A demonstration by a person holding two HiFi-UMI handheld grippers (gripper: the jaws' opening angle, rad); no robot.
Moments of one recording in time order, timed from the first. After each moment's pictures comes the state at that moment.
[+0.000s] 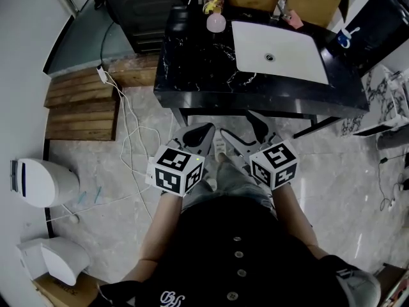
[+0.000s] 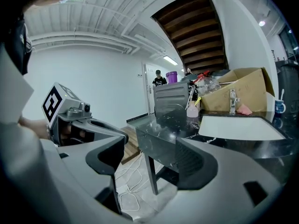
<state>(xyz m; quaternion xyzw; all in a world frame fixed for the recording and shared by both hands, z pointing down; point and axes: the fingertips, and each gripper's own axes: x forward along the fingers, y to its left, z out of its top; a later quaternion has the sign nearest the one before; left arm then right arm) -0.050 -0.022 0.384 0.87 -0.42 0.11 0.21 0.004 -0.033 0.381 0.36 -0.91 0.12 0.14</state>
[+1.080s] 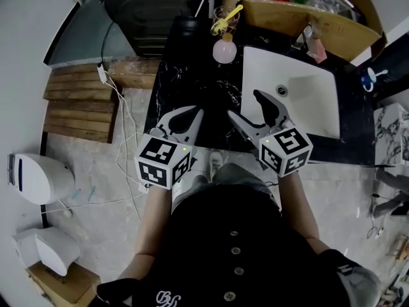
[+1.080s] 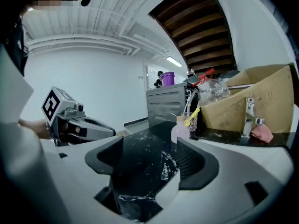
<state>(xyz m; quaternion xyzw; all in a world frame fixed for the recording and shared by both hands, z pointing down) -0.086 -0.240 0.362 0.84 -0.50 0.10 0.17 0.008 -0.273 0.362 0.33 -0.93 0.10 0.13</state>
